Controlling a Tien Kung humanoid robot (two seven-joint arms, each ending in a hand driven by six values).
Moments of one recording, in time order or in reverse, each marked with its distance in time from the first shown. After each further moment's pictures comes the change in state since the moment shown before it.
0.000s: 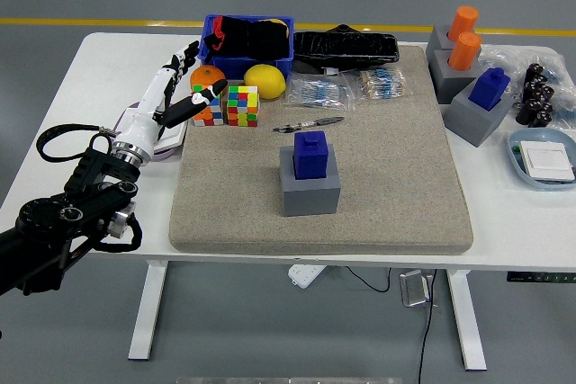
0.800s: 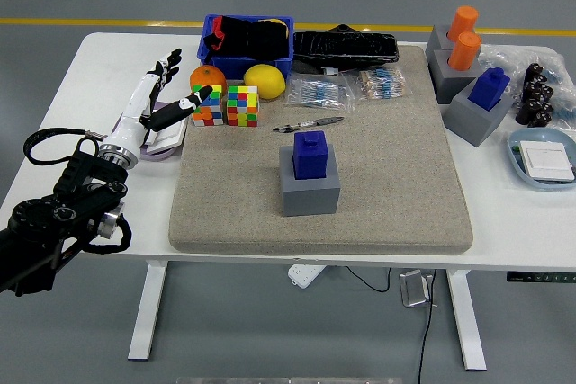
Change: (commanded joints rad) left arm 0.000 0.002 0.013 0.046 -0.009 0.000 0.026; right arm 0.002 -0.002 -0.005 0.000 0.002 0.000 0.000
